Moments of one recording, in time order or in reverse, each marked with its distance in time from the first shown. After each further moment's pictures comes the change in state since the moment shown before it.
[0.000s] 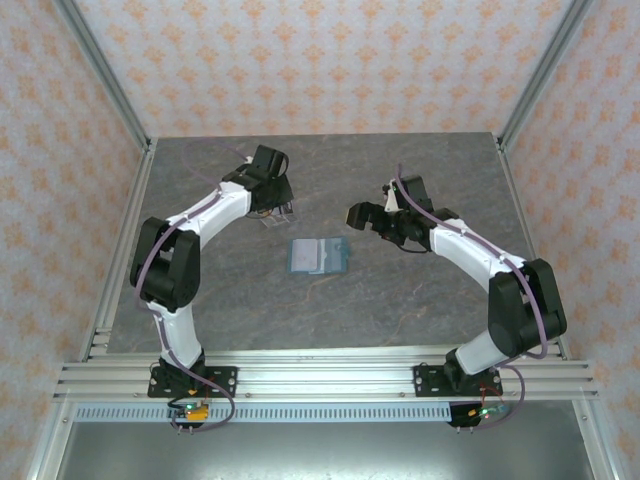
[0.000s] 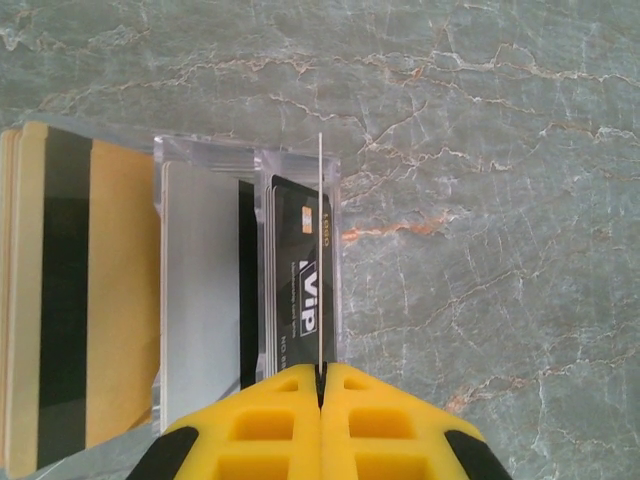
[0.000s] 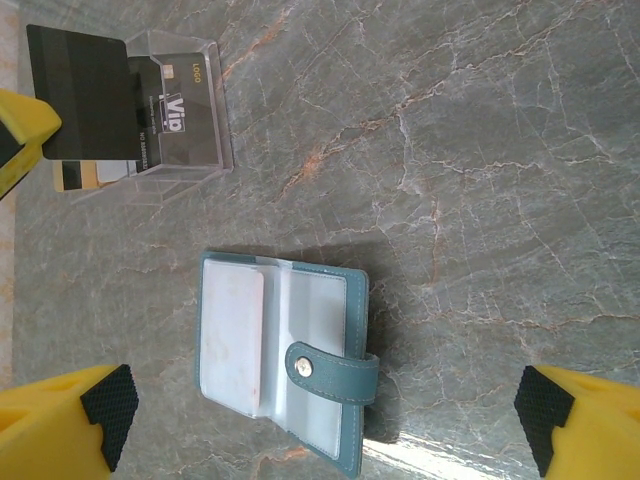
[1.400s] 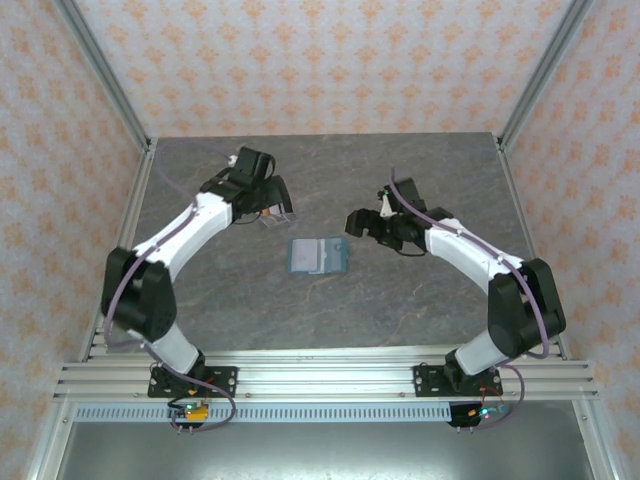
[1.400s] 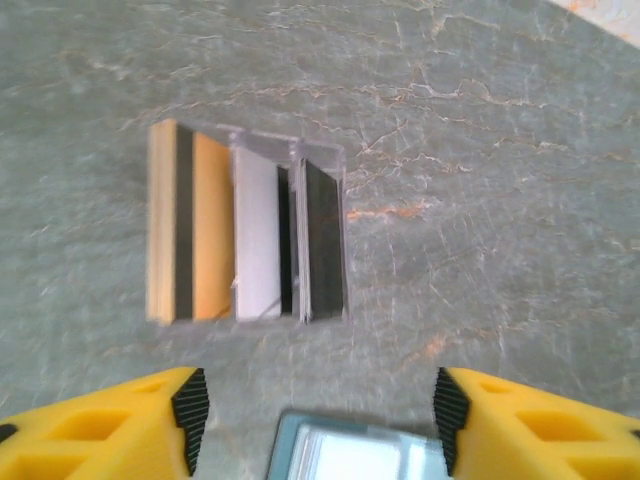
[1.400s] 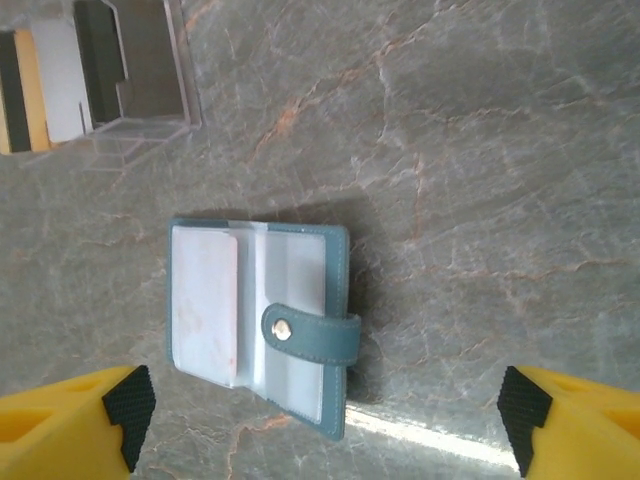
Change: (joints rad) left arm -0.005 -0.295 -0.153 -0.073 -0.041 -0.007; right arm 0.088 0.008 0.048 -0.126 0.088 0.000
